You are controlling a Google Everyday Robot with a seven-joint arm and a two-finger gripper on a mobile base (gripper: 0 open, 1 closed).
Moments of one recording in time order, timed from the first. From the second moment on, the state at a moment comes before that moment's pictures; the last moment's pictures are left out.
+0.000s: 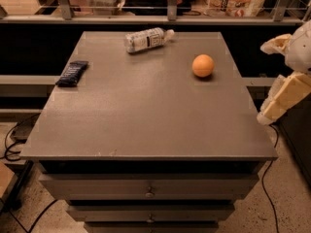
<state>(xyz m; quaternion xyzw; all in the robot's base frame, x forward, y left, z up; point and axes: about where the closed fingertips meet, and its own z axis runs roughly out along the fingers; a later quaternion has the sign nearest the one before) 0.486 -0.218 0.955 -0.60 0.75 0.03 0.26</state>
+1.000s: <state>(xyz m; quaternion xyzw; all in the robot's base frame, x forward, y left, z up) 0.564 -0.209 0.919 -0.56 0.74 0.09 0.36</state>
